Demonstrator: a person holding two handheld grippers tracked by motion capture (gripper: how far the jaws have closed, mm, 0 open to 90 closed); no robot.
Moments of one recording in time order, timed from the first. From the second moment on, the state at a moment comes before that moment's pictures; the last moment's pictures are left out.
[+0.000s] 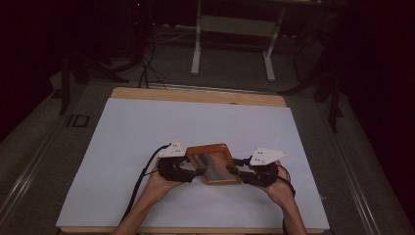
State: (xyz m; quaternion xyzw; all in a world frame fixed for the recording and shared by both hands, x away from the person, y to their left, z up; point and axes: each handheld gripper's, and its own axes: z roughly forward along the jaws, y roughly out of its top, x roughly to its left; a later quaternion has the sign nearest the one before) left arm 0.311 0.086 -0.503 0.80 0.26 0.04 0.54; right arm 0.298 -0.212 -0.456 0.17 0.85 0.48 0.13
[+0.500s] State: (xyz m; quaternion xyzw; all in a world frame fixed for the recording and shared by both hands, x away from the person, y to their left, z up) left arm 0.306 0.076 -0.508 0.82 0.26 0.06 0.51; right arm 0.302 -0.221 -0.460 0.17 0.86 0.47 0.13
